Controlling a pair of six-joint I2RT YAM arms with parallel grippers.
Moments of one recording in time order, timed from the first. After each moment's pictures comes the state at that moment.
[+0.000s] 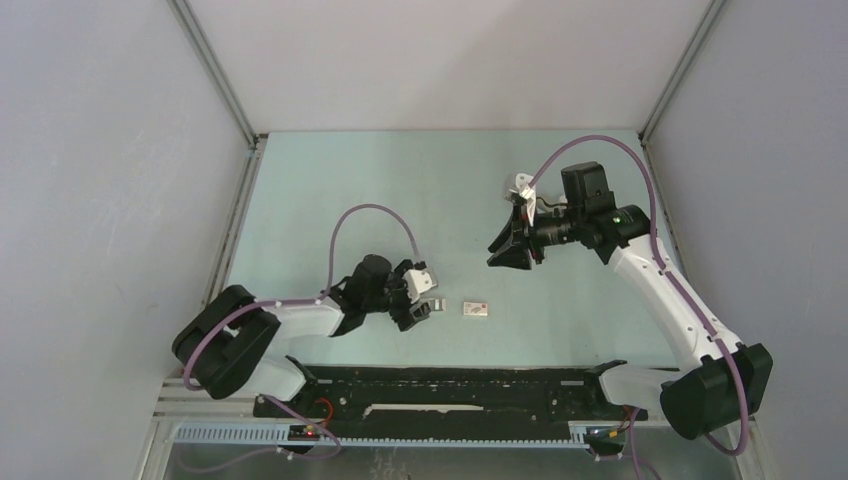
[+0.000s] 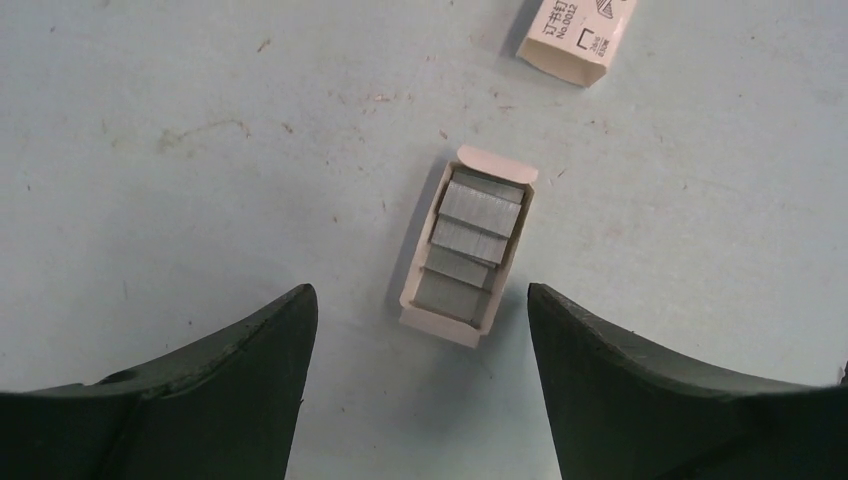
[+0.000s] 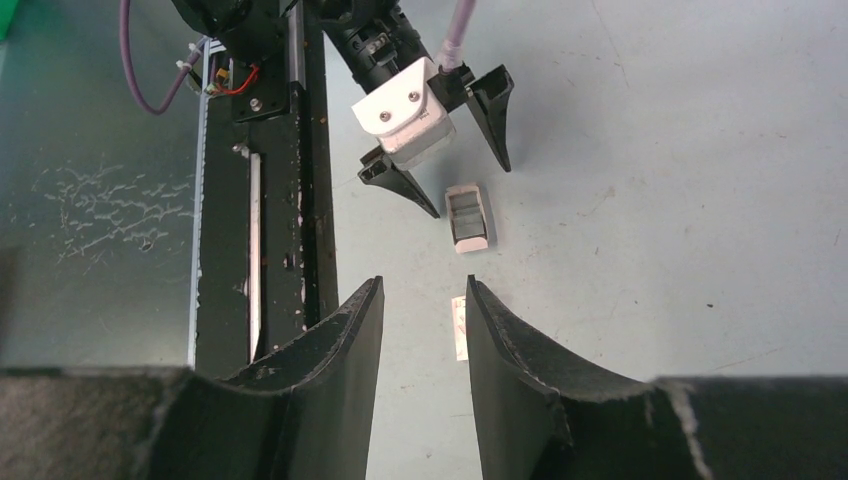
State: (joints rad) left arm -0.69 1.39 0.39 0.37 0.35 0.37; right arm 0.34 1.22 1.18 -0.74 -1.04 -0.52
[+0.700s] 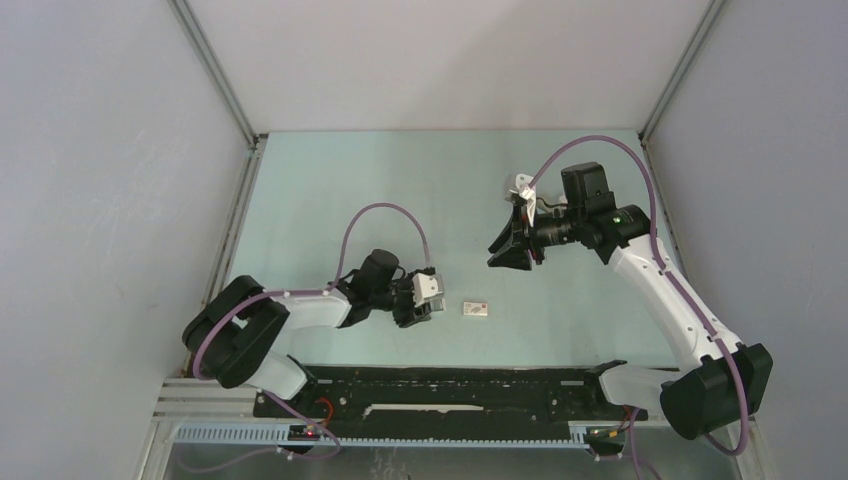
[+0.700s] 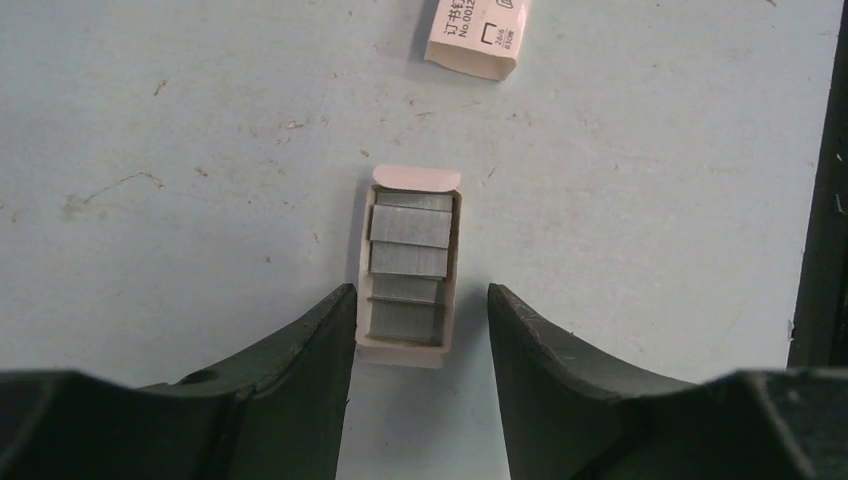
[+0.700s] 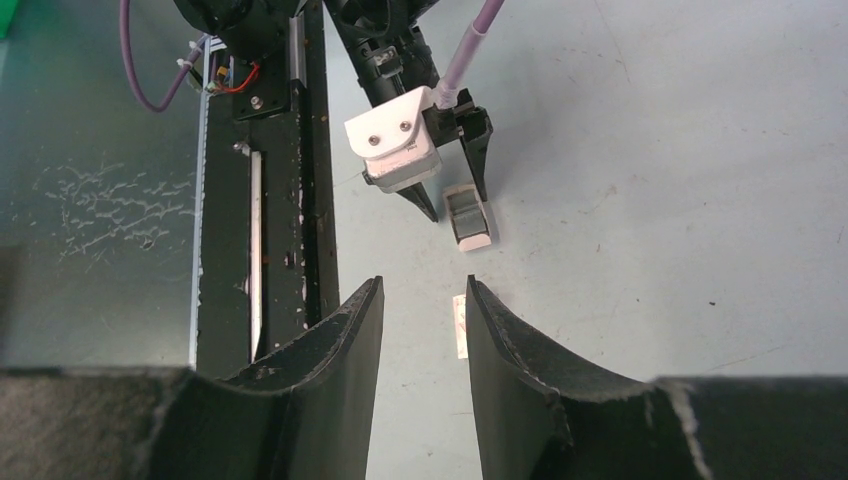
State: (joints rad) left arm -0.69 1.47 0.48 0.24 0.50 0.50; right arm 0.34 1.22 1.18 -0.75 -1.04 -0.52
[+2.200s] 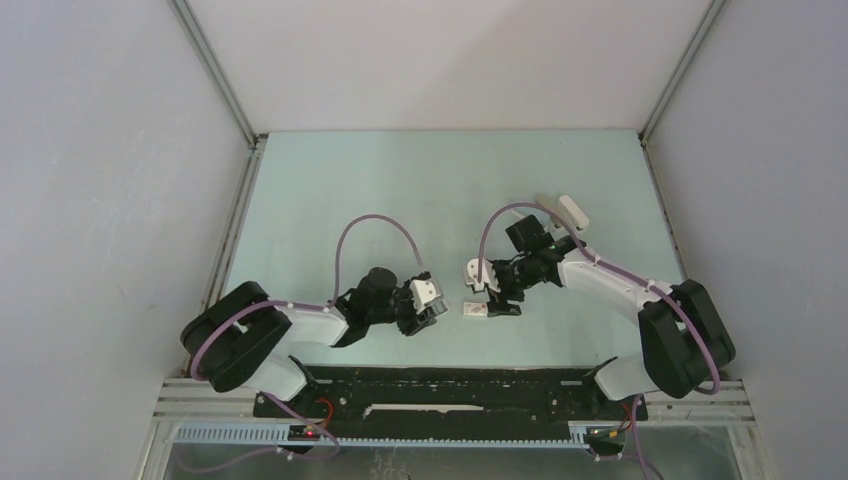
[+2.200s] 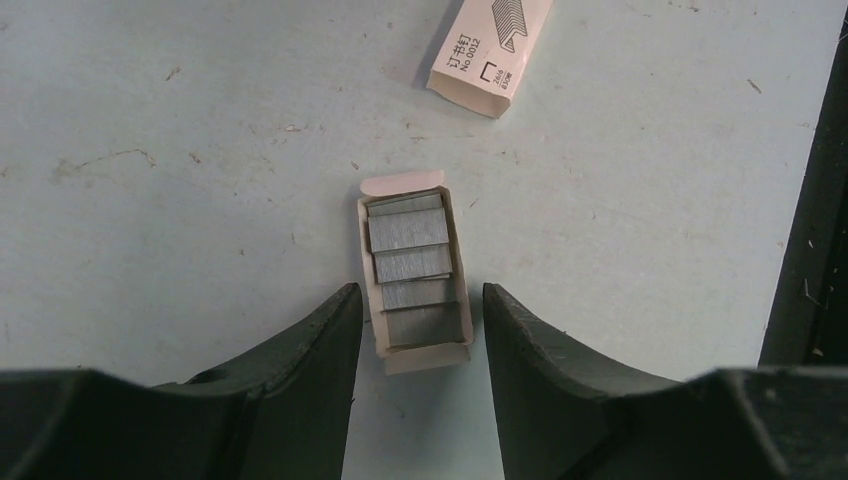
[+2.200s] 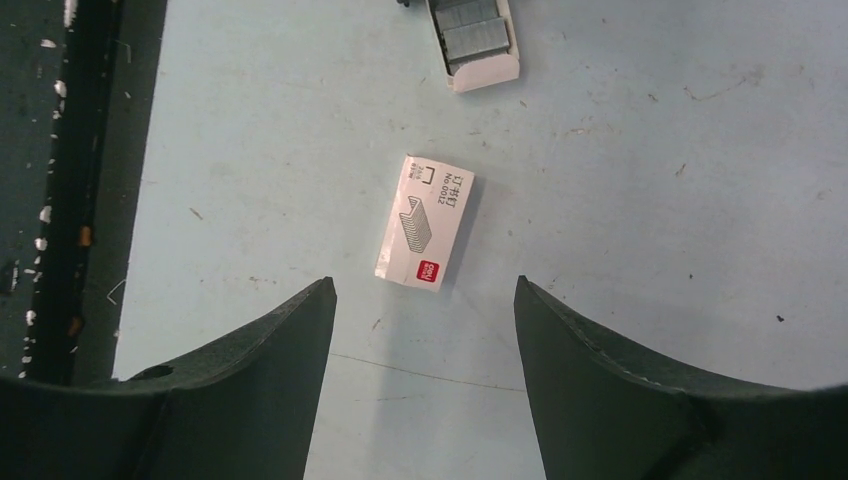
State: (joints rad) left arm -0.79 1.45 0.34 0.53 0.36 0.27; right arm 0.53 1.42 0.84 -0.58 -0.70 -1.16
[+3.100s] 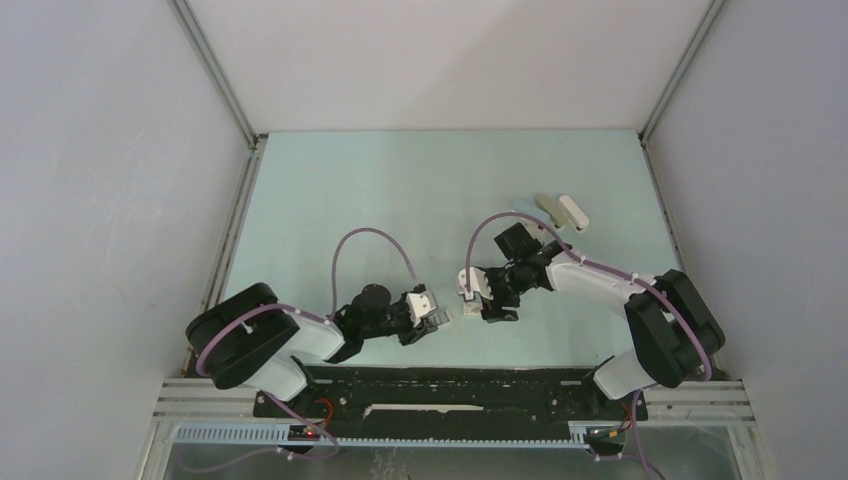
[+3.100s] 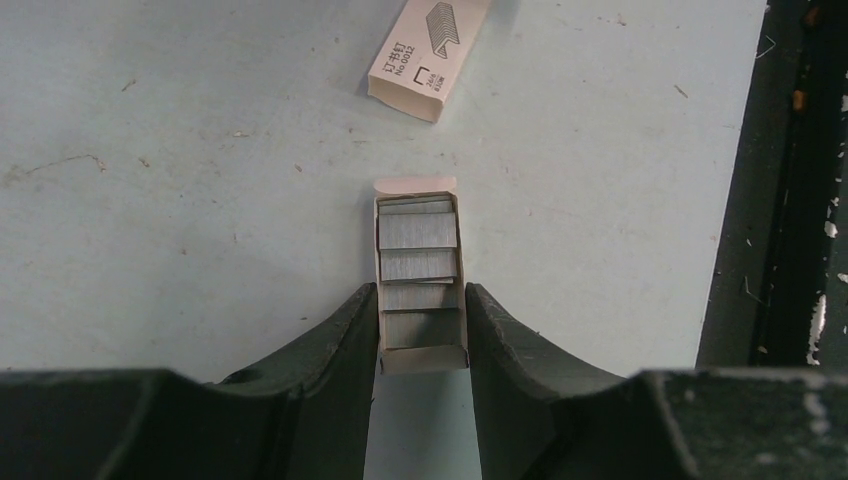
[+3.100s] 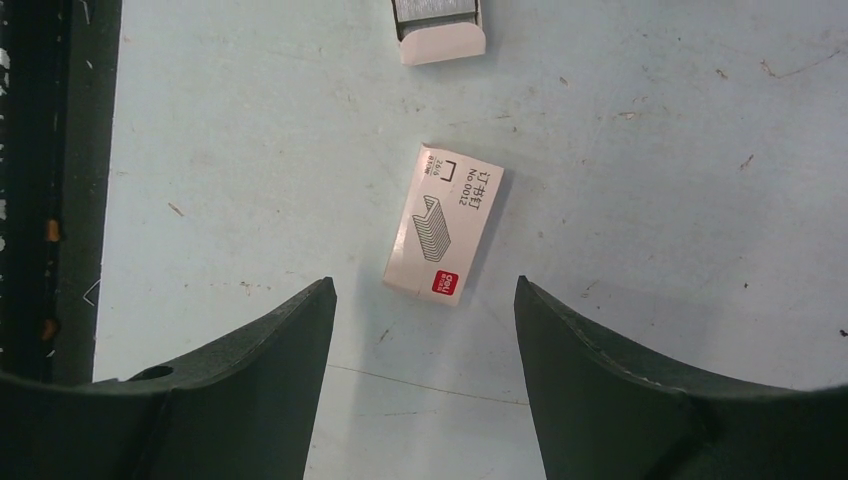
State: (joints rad) left arm -0.85 1.47 0.21 0.79 0.34 0.20; right arm 0.60 1.49 0.82 -0.53 -0.59 -1.12
